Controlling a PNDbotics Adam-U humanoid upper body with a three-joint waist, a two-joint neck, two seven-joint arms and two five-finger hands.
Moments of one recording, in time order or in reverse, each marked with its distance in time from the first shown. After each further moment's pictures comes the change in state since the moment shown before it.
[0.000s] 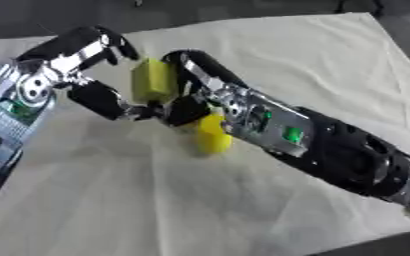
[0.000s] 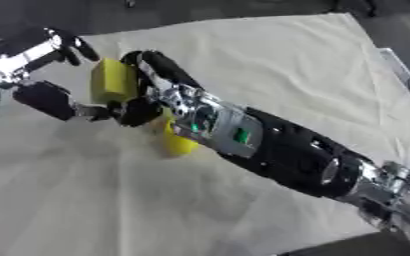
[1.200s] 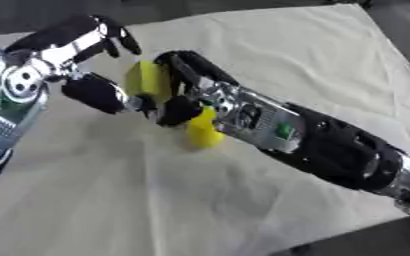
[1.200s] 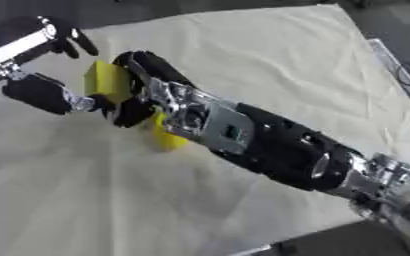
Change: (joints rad) left arm 0.011 -0.003 0.001 -0.036 0.020 0.029 -0.008; right arm 0.011 0.014 0.002 0.000 0.045 0.032 0.046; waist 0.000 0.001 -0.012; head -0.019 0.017
